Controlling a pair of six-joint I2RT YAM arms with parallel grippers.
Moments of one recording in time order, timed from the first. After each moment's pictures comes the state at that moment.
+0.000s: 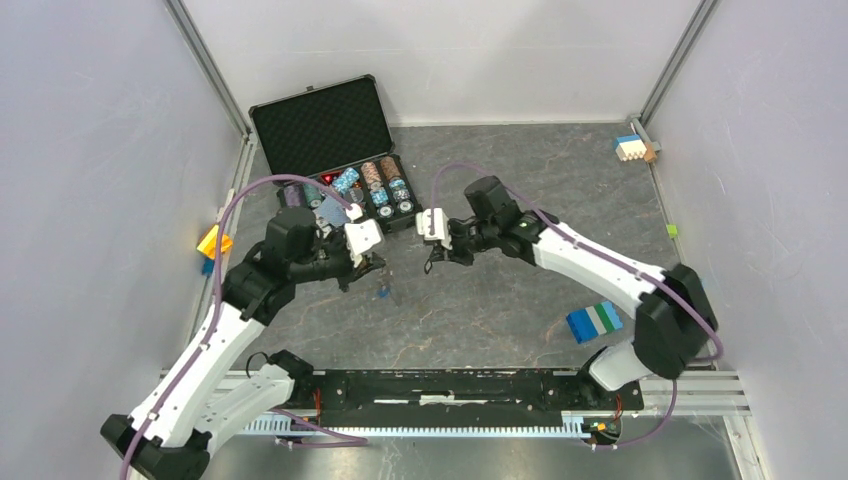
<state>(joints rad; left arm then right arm) -0.50 0.80 0.93 -0.65 0.53 0.46 0.73 1.55 1.14 -0.38 -0.62 -0.75</state>
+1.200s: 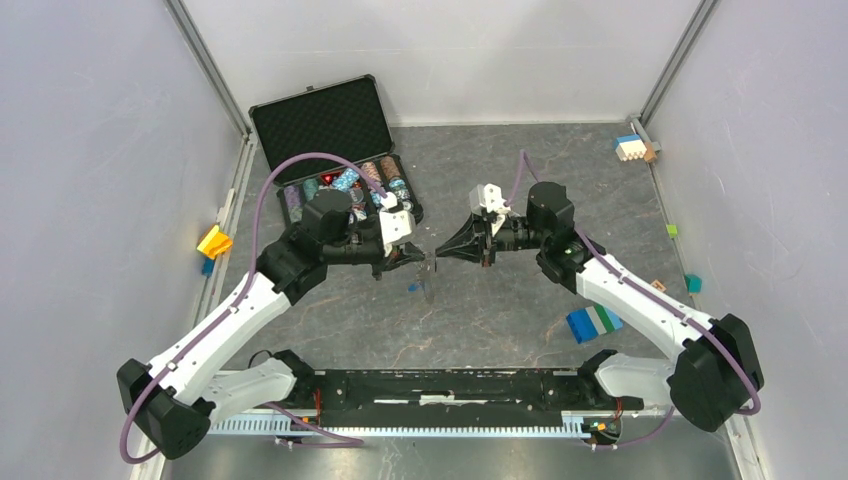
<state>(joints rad) -0.64 1.03 0.98 -0.39 0.67 0.41 0.60 1.21 0.84 0.27 -1.01 -0.12</state>
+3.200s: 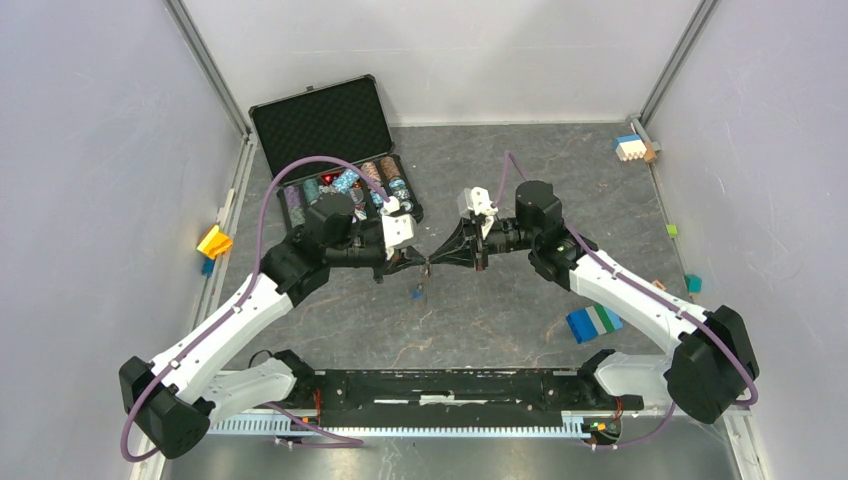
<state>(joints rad) -0.65 1.02 0.94 -0.38 0.67 0.40 0.64 1.25 0.88 0.18 -1.01 -0.14</state>
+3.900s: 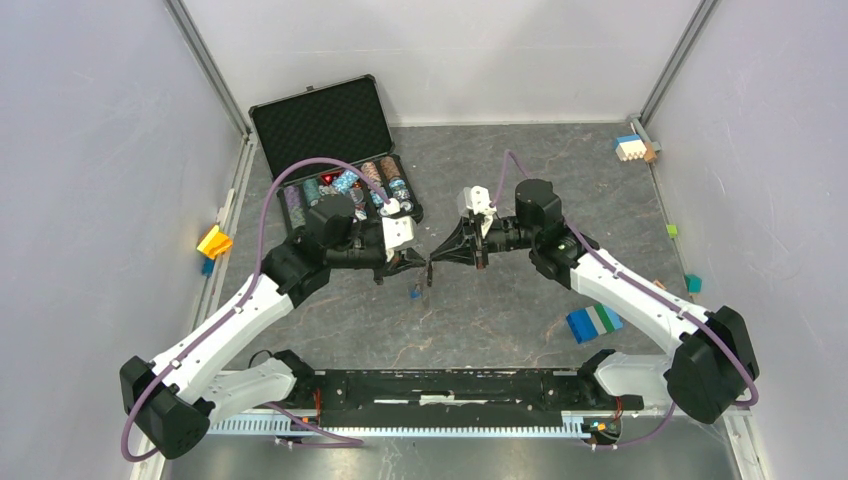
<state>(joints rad) -0.65 1.02 0.93 -0.36 0.67 0.40 0.64 1.25 0.89 0.13 -0.98 -0.19</state>
